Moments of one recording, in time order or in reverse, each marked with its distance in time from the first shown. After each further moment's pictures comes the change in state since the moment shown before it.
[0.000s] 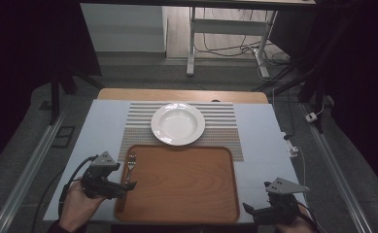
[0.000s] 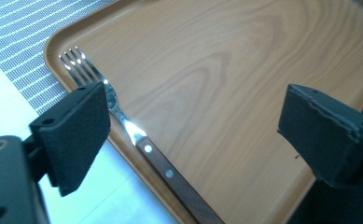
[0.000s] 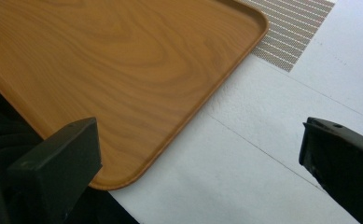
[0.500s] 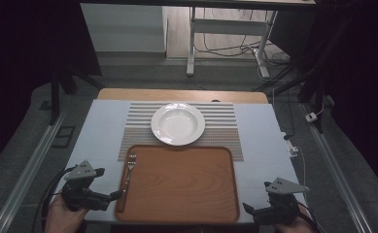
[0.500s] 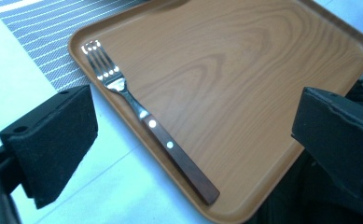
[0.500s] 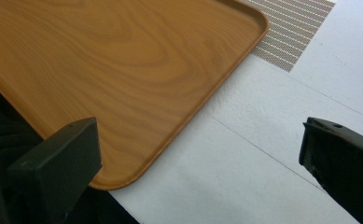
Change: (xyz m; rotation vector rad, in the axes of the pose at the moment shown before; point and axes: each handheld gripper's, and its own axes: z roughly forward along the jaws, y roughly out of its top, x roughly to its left) left arm 0.000 -0.035 -0.033 -0.121 0.005 -0.048; right arm 0.000 0.000 0.000 -0.001 0.001 0.001
